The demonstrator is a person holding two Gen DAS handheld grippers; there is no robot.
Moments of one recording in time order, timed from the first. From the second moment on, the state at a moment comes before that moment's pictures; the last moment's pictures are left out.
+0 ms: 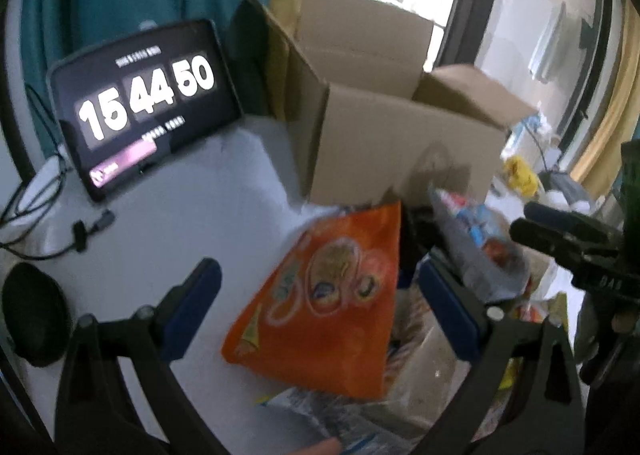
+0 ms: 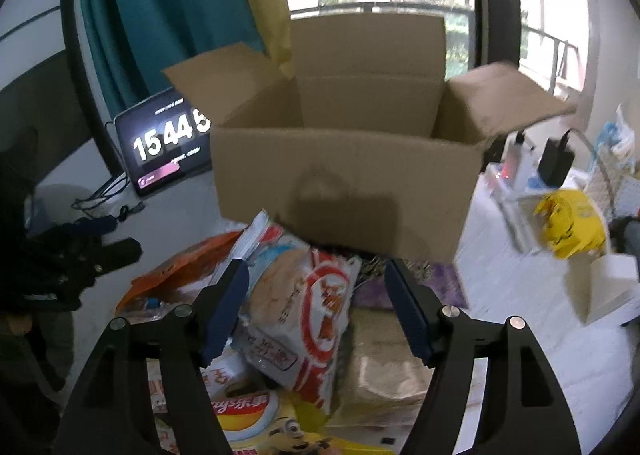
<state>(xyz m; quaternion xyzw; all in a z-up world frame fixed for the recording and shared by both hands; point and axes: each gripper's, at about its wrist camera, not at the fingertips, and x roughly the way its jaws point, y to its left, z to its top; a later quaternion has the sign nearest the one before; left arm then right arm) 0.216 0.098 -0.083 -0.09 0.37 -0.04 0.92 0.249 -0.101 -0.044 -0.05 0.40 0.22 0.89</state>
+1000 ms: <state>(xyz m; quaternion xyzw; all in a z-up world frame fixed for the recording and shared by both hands) 0.260 0.104 -0.140 -0.06 0.46 -0.06 0.89 0.240 -0.081 -0.059 -0.05 0.42 0.29 0.86</state>
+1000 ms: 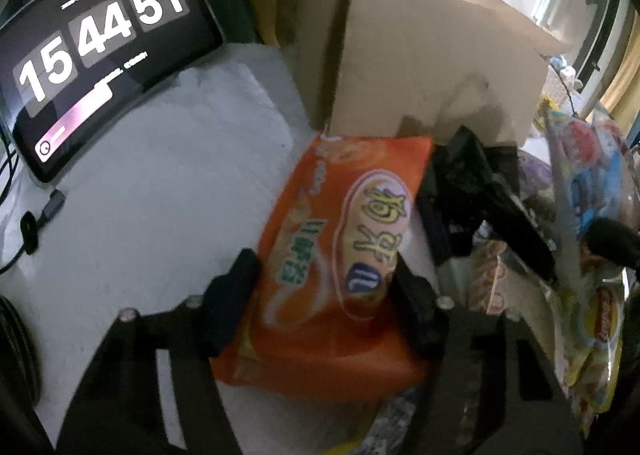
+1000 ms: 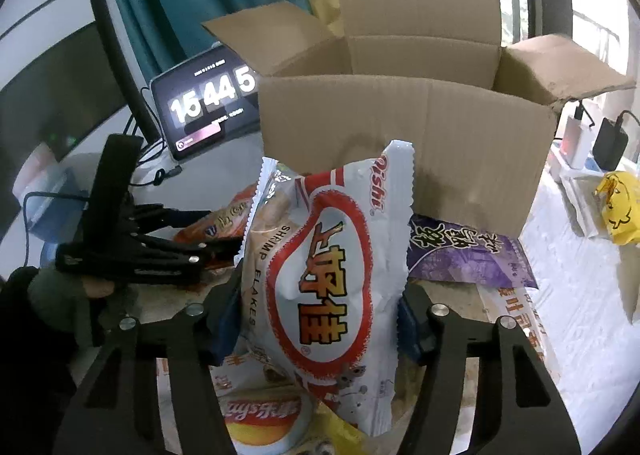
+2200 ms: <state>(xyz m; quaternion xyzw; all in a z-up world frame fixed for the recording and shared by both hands) 0.249 0.070 0.007 -0.05 0.27 -0.07 0.96 0.272 -0.143 0.030 -0.05 0.30 0.21 0.93</state>
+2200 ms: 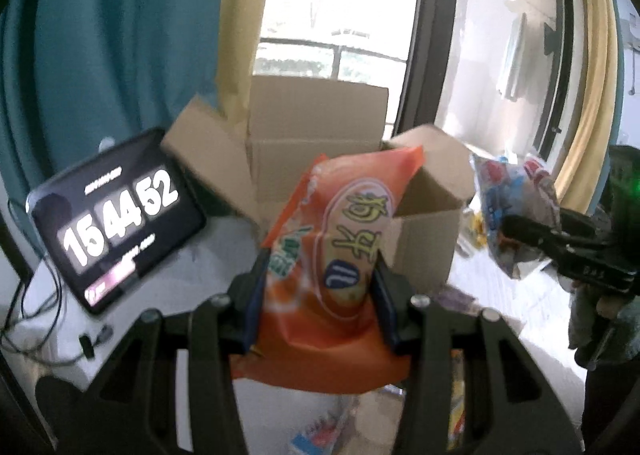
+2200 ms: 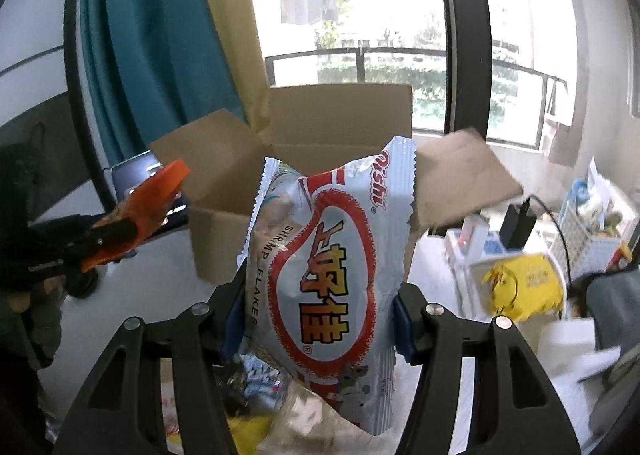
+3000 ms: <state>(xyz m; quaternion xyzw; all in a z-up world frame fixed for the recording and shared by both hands) 0.359 0.067 0.011 -0.01 0.23 -0.06 0.97 0.373 -0.103 0.033 -0.05 0.27 0.20 0.94</state>
